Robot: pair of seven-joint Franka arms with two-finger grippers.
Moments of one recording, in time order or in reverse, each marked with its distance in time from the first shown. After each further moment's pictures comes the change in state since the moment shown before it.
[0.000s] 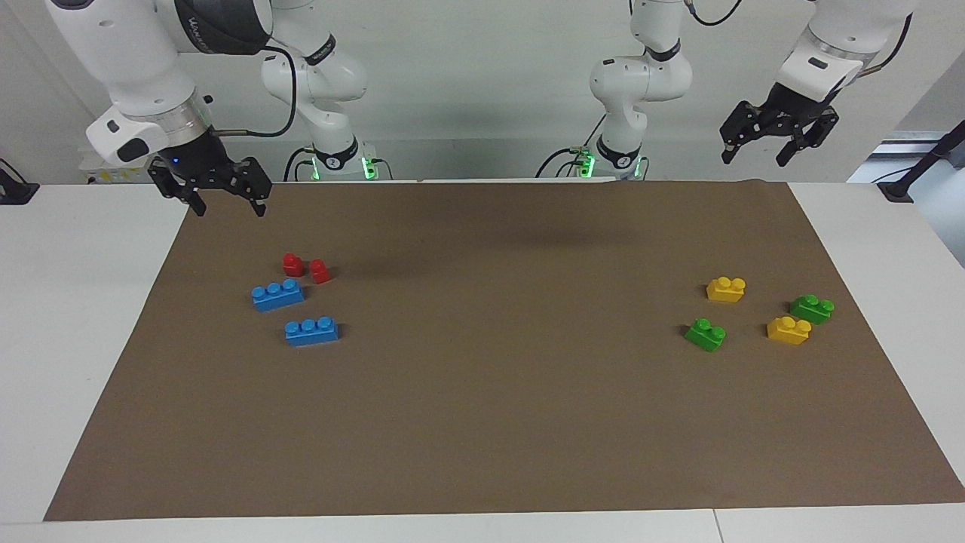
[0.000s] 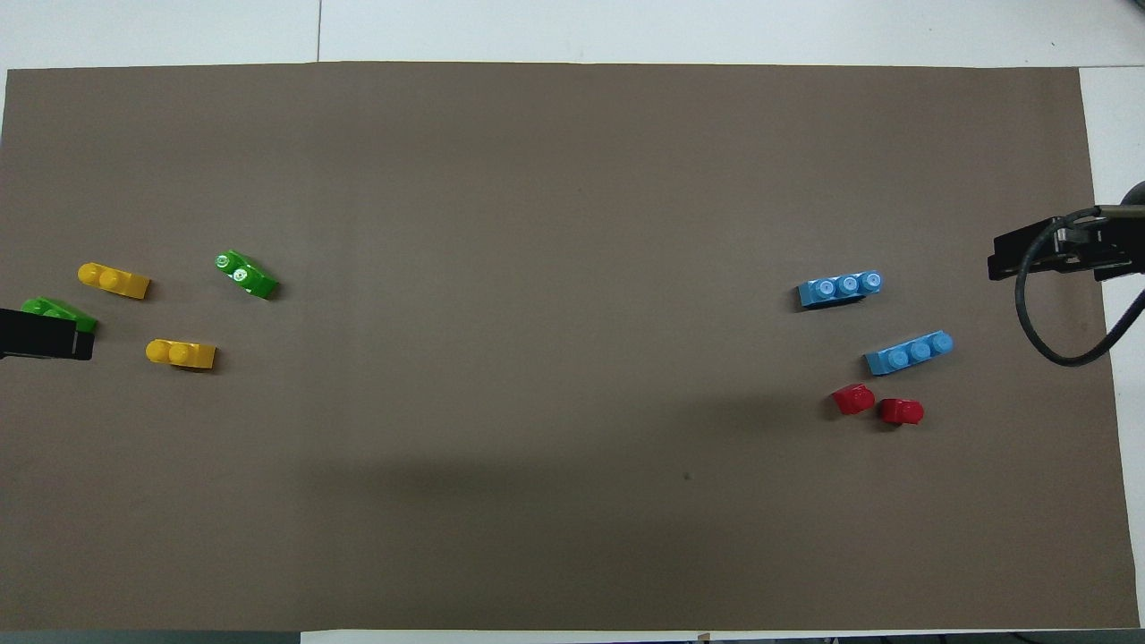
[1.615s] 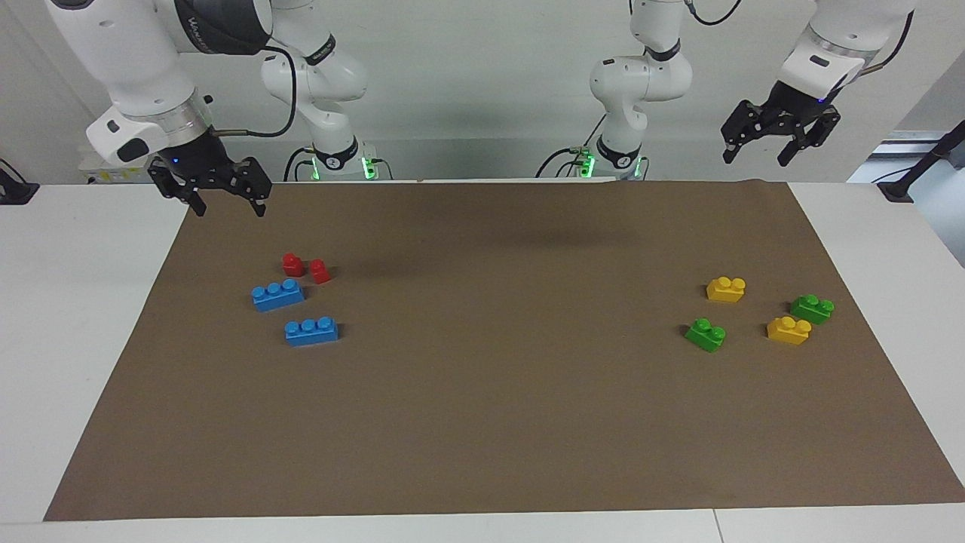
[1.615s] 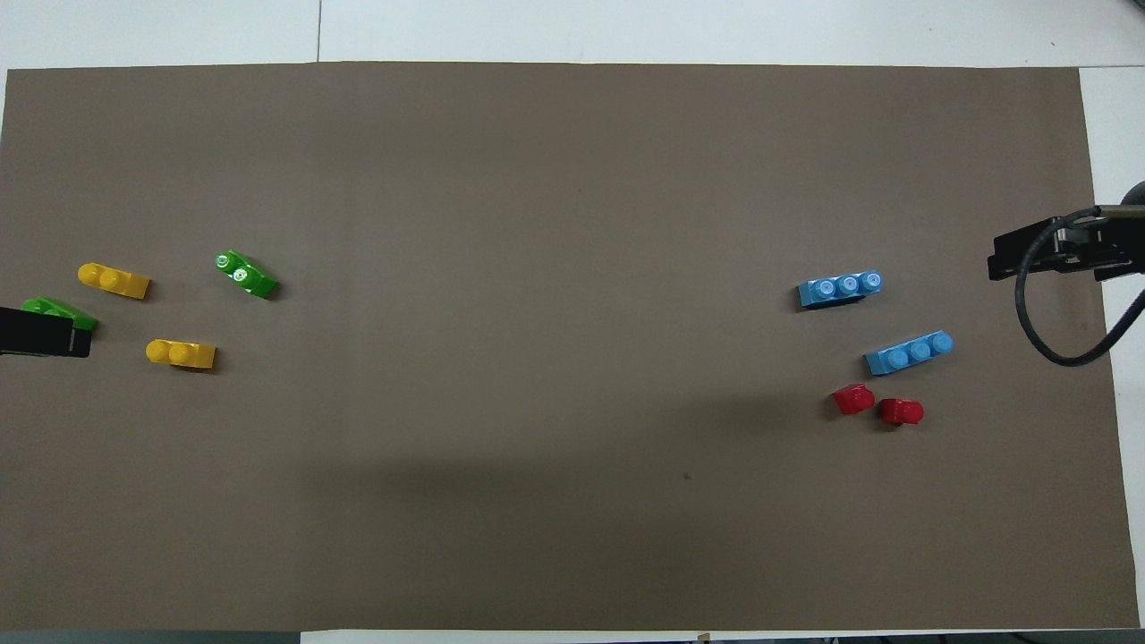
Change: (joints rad) left arm 0.000 -0.002 0.001 0.000 0.000 0.009 0.000; right arm 0.000 0.000 0.000 0.000 0.000 0.000 0.000
